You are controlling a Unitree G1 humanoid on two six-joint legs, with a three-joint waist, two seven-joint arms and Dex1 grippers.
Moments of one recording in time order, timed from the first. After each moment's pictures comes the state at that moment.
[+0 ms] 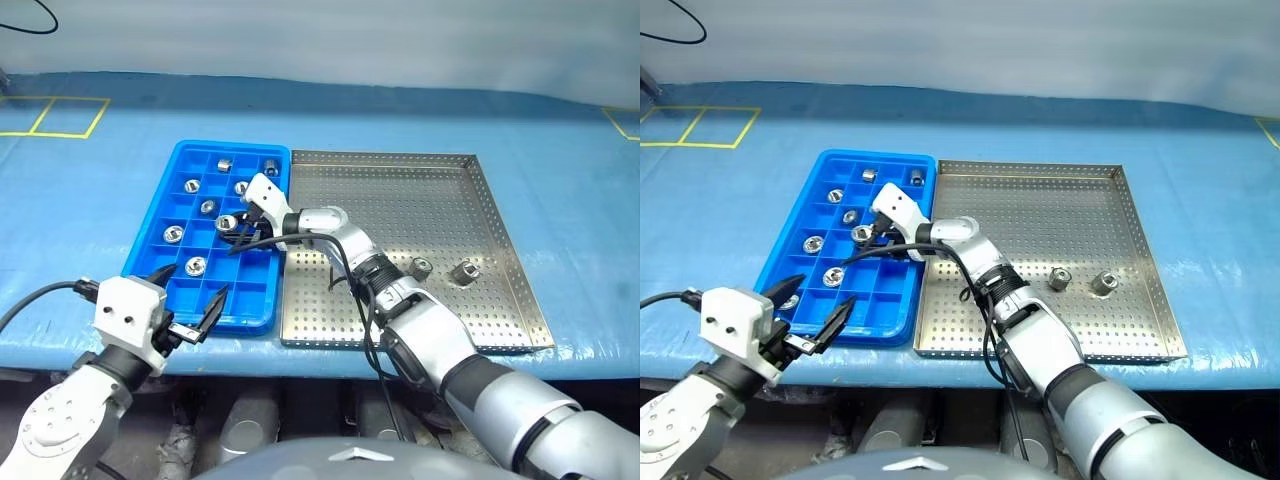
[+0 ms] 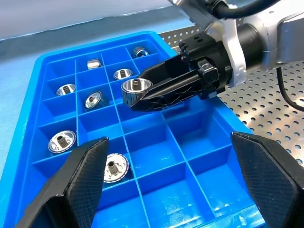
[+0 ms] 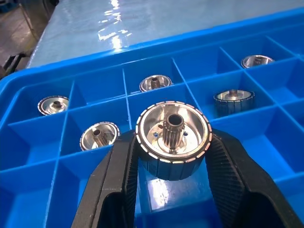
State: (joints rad) left arm 0.56 0.52 0.27 -1.00 -0.50 0.60 -0.23; right arm -0.97 0.13 0.27 0.96 0.11 0.09 0.85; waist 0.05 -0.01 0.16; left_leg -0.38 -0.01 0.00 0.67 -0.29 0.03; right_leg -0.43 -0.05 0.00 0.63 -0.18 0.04
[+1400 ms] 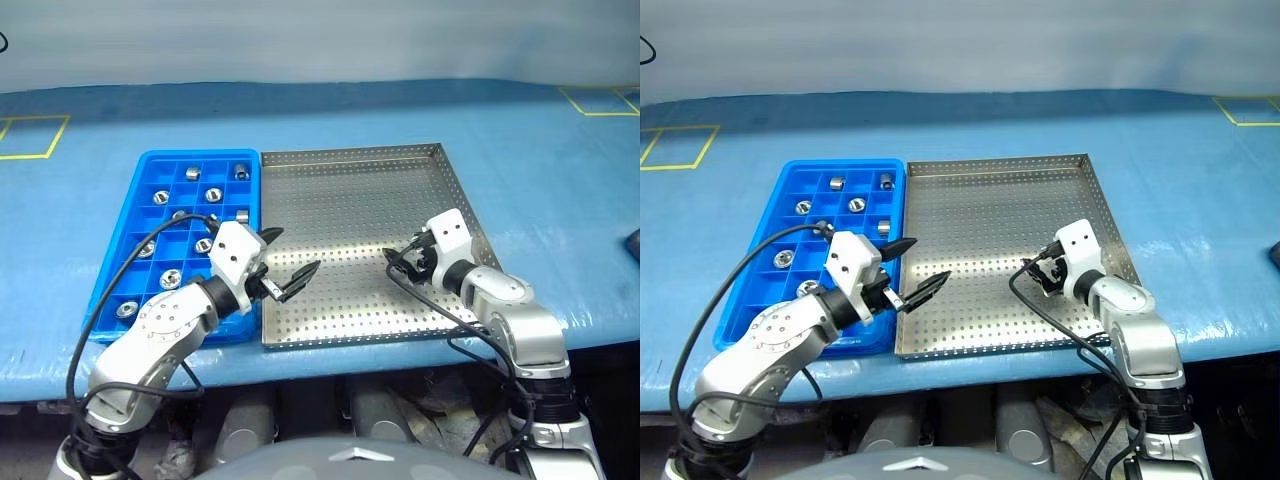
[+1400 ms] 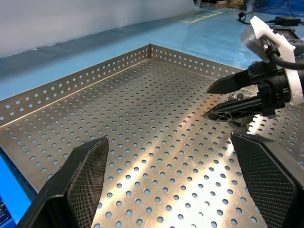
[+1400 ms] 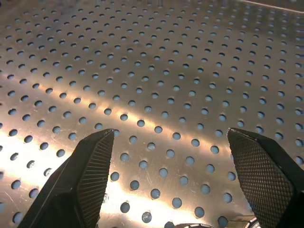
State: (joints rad) left arm -0.03 0.49 -0.14 -0.68 -0.47 0.66 -0.39; right arm -0.14 -0.38 -0.08 -0.33 0.18 0.77 0.49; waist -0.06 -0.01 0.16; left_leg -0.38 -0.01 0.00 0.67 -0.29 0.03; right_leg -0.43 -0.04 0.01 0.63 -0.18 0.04
